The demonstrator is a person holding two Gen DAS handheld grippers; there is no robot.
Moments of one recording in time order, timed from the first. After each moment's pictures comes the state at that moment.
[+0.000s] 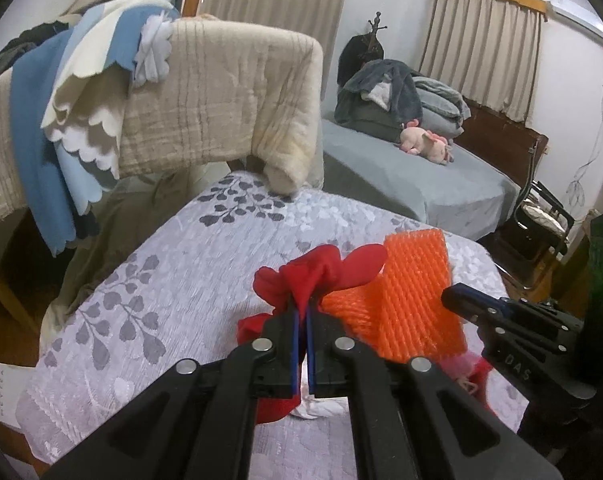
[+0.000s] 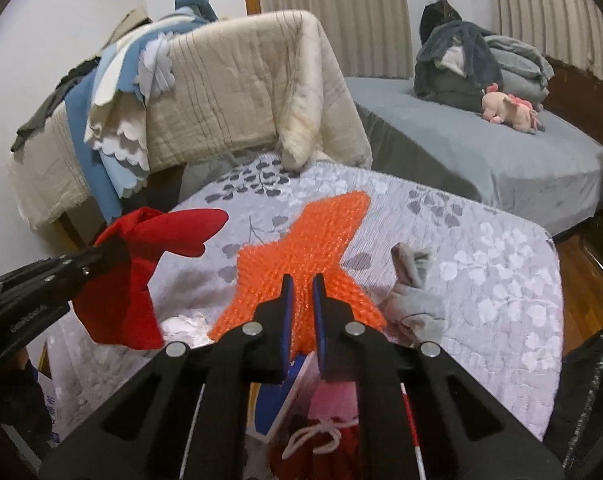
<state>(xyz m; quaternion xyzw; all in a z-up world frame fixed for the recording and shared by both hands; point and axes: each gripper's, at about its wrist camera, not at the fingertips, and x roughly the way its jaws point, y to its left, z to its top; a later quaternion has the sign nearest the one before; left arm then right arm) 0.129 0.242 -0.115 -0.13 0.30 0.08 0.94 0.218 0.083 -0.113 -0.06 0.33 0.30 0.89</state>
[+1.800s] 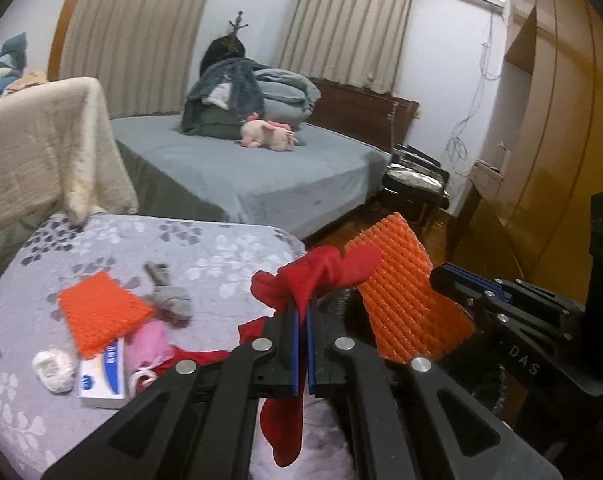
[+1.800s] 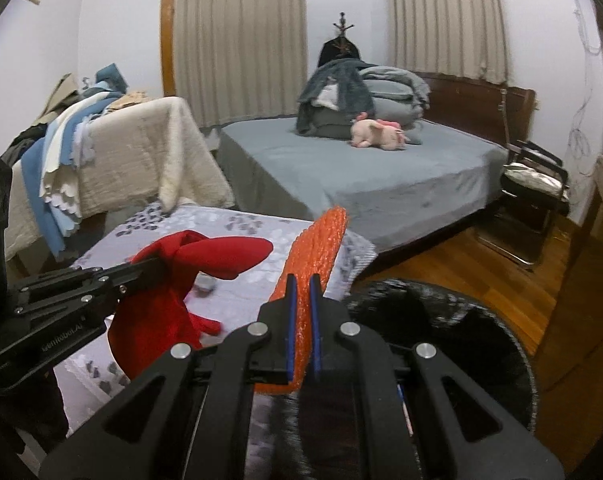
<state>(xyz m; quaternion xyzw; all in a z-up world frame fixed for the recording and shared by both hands) 0.123 -0.004 -0.059 -0.08 0.28 -0.14 0.95 0.130 -0.168 -0.039 -0.04 0.27 0.14 0.95</state>
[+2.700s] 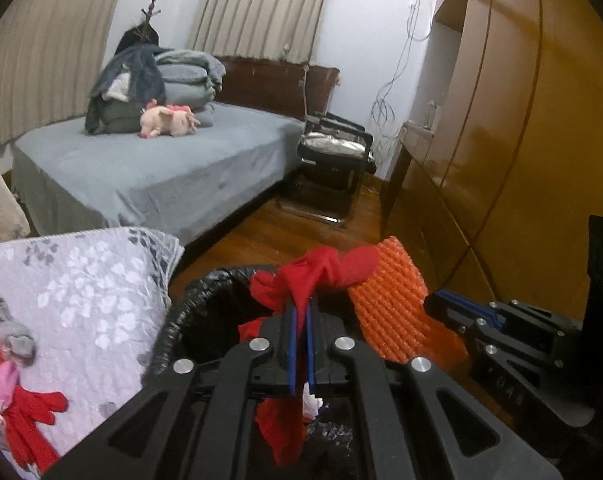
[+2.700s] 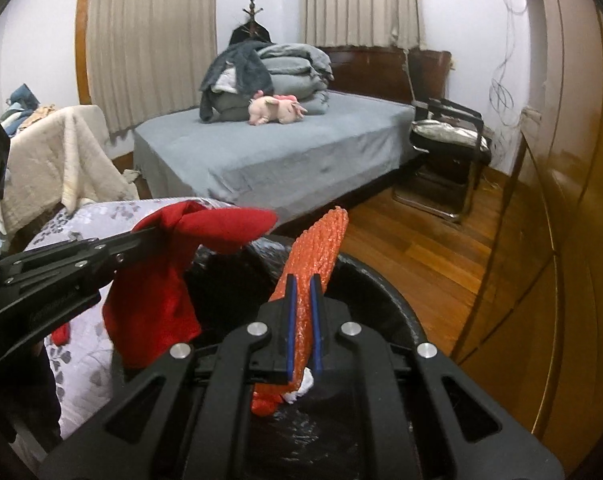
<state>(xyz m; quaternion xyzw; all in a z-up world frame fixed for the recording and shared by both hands) 0.173 -0.168 -0.079 -0.04 0.30 -0.27 0.91 0.127 -0.314 -0.078 0.00 0.30 0.00 0.95</state>
